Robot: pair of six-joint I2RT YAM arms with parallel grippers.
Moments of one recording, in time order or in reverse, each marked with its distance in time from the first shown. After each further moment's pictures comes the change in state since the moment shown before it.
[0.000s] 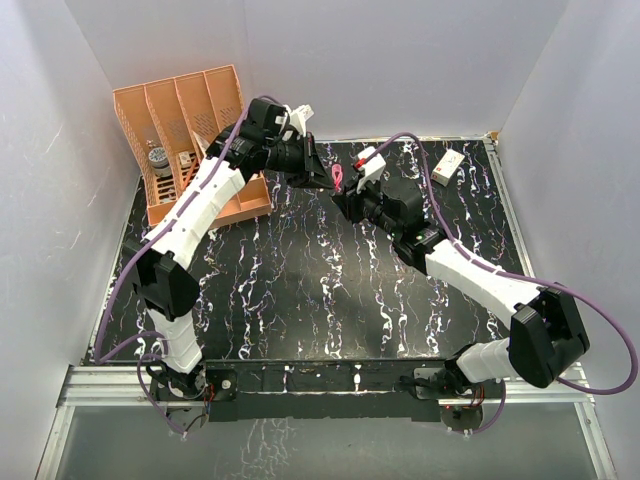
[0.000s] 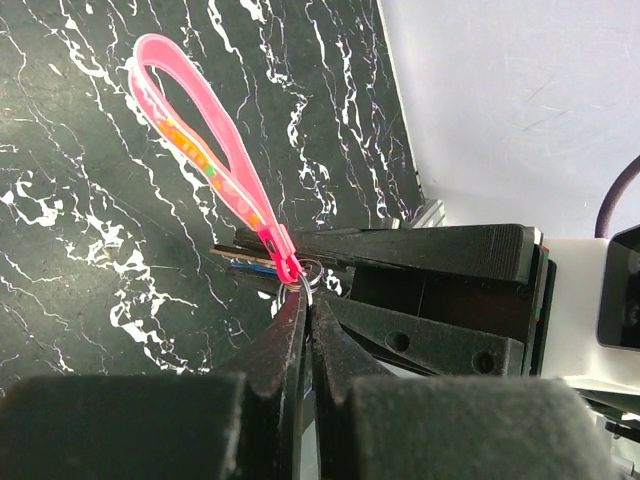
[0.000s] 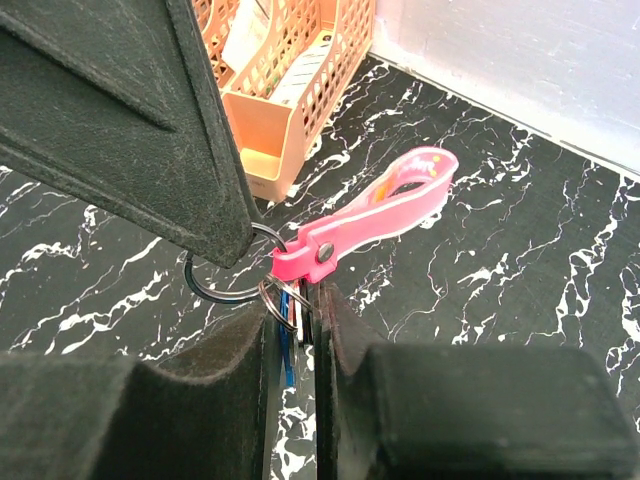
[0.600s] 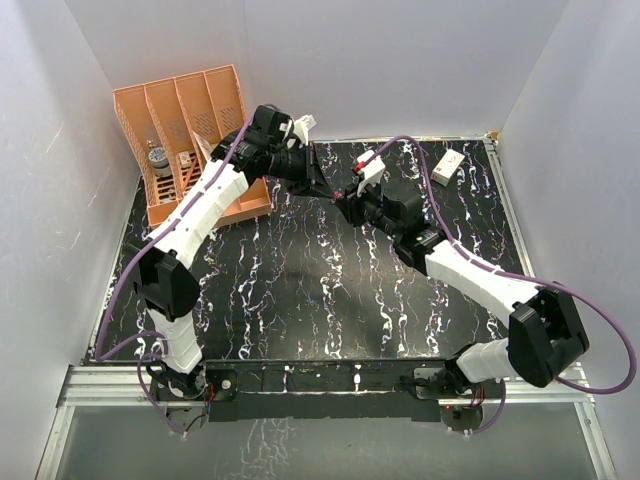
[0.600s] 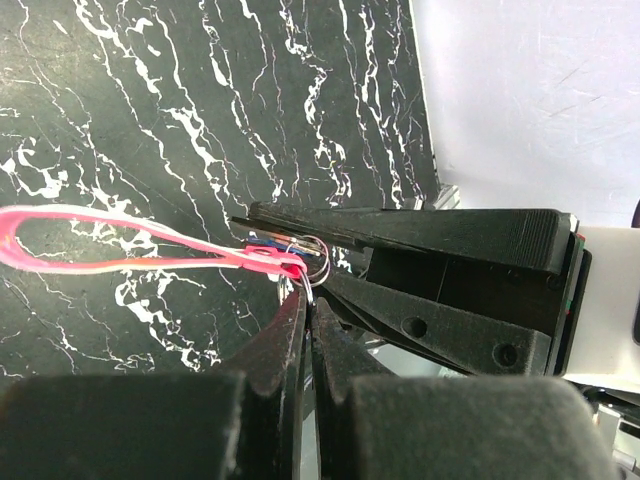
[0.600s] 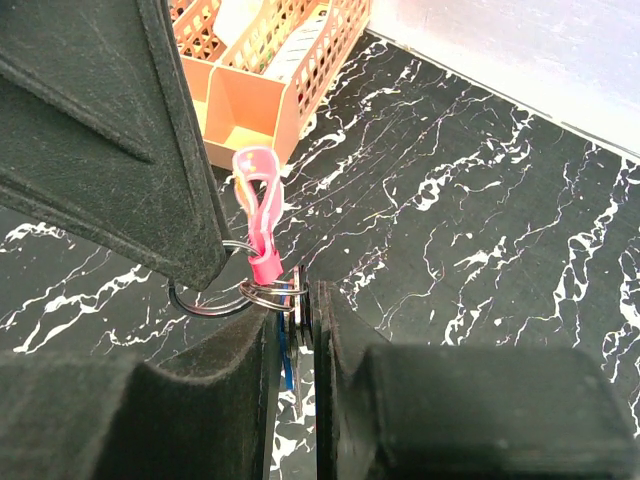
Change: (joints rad) left arm -0.010 0.000 -0.052 -0.017 -0.007 0.007; right arm -0.008 0.002 -0.024 -0.008 -0.013 -0.023
